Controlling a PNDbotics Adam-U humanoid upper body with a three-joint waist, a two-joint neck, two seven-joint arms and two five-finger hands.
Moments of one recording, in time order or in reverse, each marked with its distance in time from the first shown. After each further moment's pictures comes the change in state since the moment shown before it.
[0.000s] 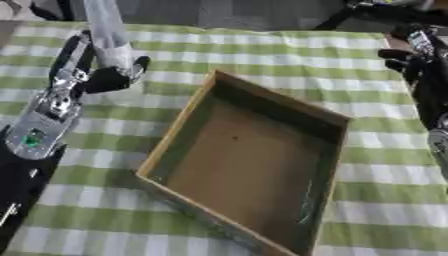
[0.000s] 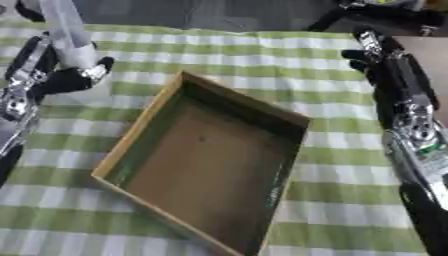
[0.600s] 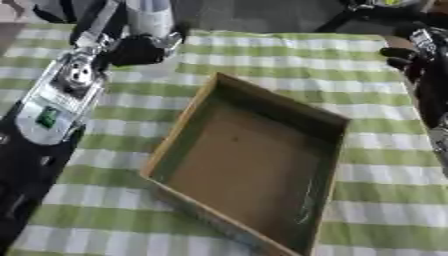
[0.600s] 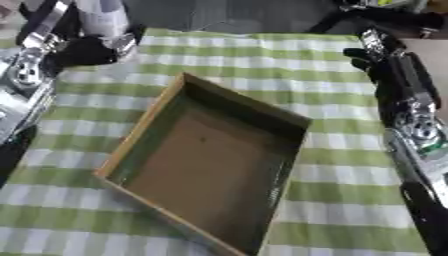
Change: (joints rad) left arm -0.038 -0.078 -0.112 -0.242 0.039 0.077 -0.075; right arm 0.000 0.001 0.000 0.005 0.000 -0.002 0.002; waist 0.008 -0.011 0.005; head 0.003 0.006
